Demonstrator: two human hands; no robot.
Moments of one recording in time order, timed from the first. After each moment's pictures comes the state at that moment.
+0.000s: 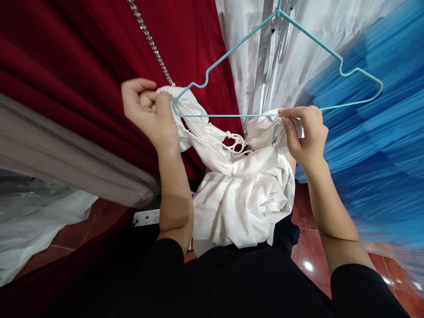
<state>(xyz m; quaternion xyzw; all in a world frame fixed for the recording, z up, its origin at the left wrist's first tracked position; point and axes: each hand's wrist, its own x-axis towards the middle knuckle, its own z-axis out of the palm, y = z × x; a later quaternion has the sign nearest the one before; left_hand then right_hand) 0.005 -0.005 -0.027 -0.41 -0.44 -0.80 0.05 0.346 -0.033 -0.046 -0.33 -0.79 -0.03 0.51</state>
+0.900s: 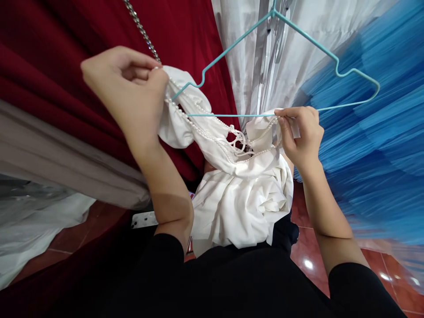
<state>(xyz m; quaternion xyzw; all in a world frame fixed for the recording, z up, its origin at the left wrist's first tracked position) 0.004 -0.031 0.034 -0.57 -0.54 -0.61 0.07 0.338 -0.038 -0.046 -0.37 -0.77 -0.01 0.52</state>
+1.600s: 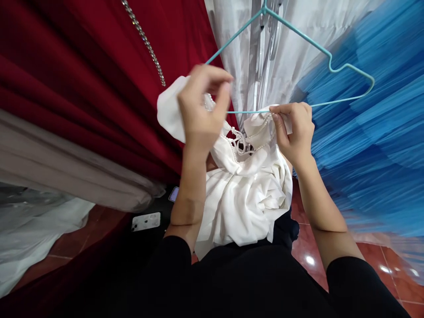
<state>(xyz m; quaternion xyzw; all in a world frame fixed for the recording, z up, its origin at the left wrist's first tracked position) 0.090 -0.026 -0.003 -0.71 -0.33 -0.62 0.03 0.336 -0.030 -0.053 -0.37 -0.78 -0.02 0.51</state>
